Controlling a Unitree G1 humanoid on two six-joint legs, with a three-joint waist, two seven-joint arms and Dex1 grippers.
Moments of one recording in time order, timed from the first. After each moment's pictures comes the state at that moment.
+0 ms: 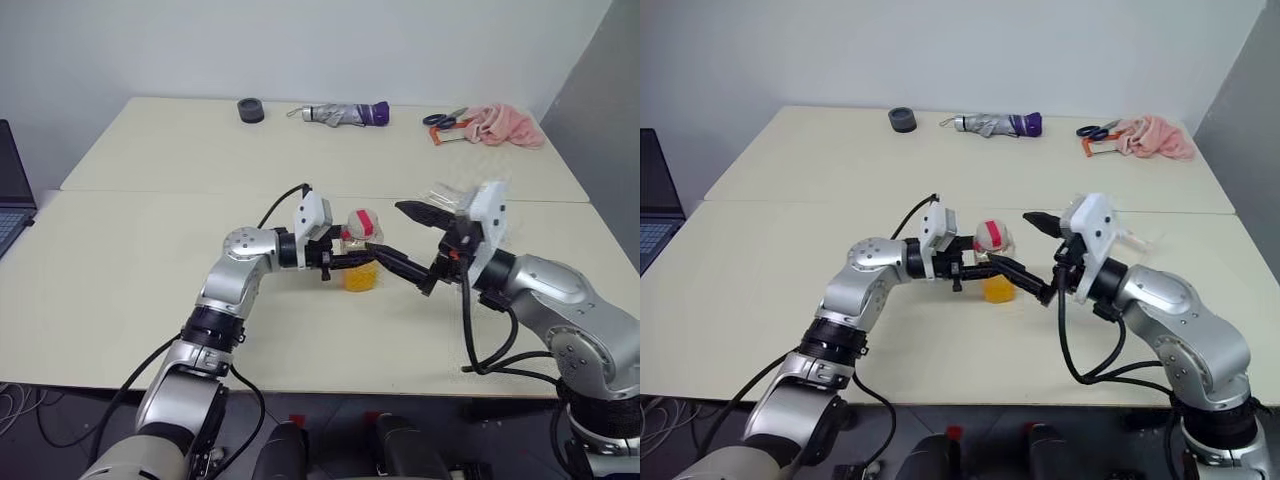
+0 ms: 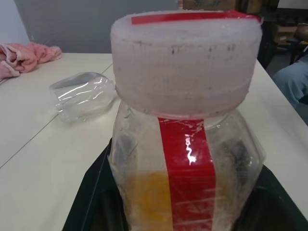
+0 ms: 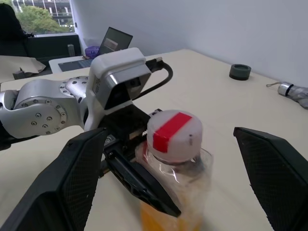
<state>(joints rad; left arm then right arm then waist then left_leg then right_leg) -0.72 0.31 -0.16 0.36 -0.28 0.11 -1.17 -0.41 -0.52 0.03 -0.62 0.63 0.73 0.50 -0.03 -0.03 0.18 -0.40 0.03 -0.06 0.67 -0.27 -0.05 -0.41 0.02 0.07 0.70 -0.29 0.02</state>
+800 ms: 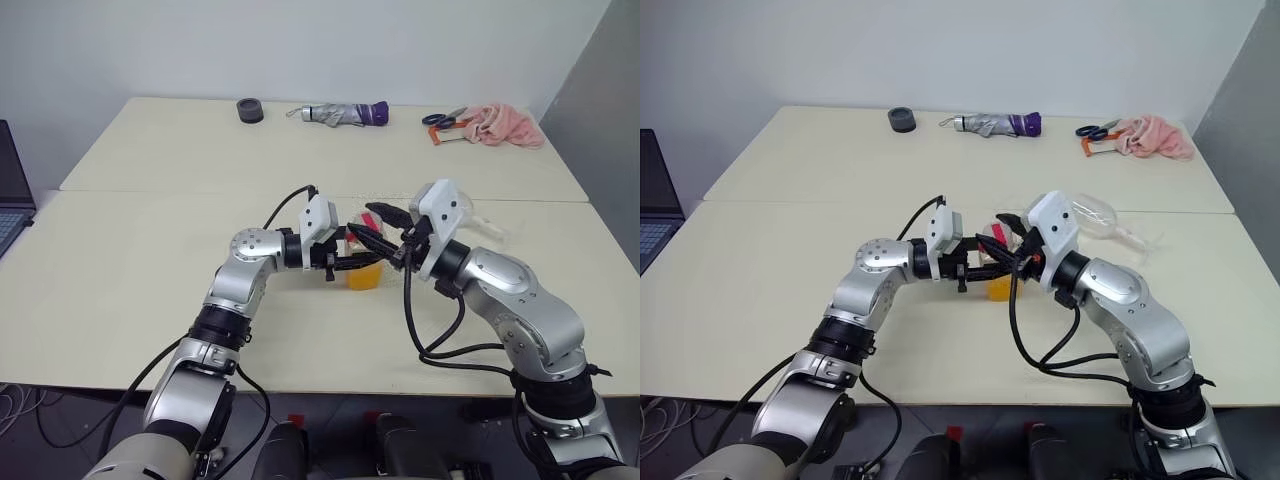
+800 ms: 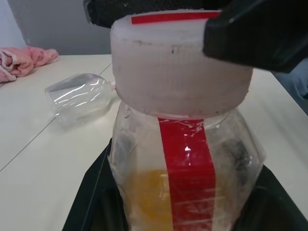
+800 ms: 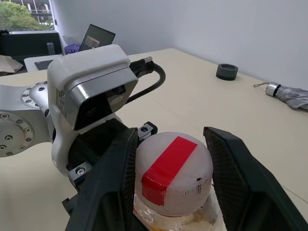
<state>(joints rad) -0.72 0.29 -0.16 0.39 -0.26 0.06 -1.19 -0.46 -0.38 0.14 -0.49 0.43 0.66 0.45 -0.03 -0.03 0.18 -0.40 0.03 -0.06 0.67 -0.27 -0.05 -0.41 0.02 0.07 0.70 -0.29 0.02</state>
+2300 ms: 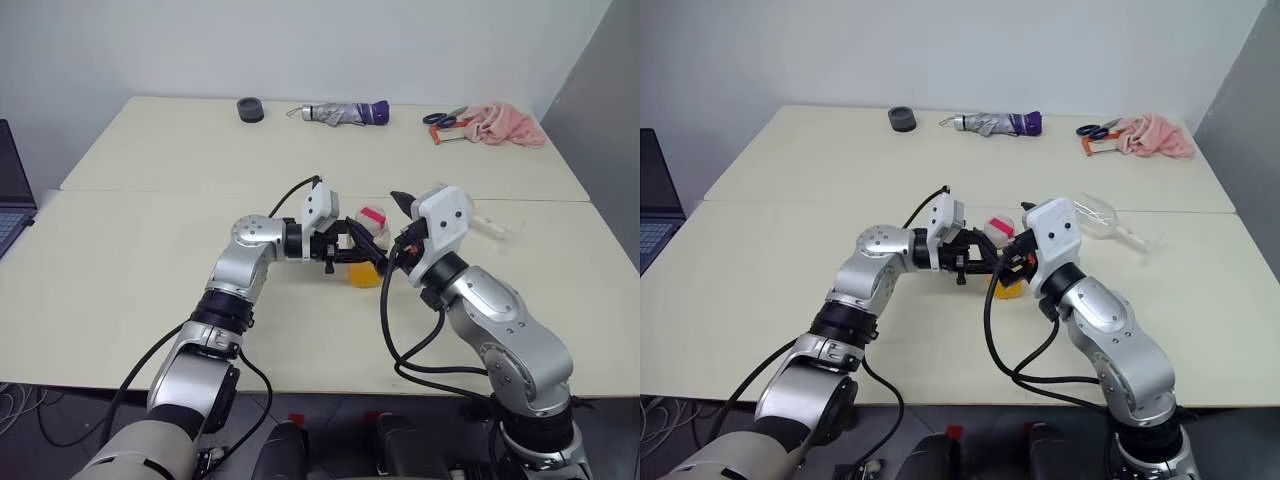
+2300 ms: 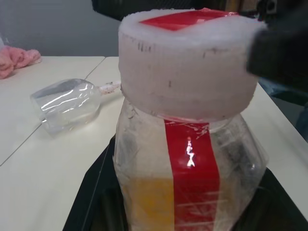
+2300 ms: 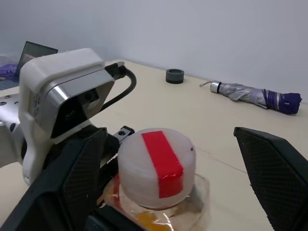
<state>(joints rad) -0.81 0.29 -0.15 0.48 -0.27 0.09 -1.28 -0.36 -0.21 0.18 -0.67 0.29 0.75 0.17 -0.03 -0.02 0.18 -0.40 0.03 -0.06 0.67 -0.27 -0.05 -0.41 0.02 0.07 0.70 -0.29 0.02</state>
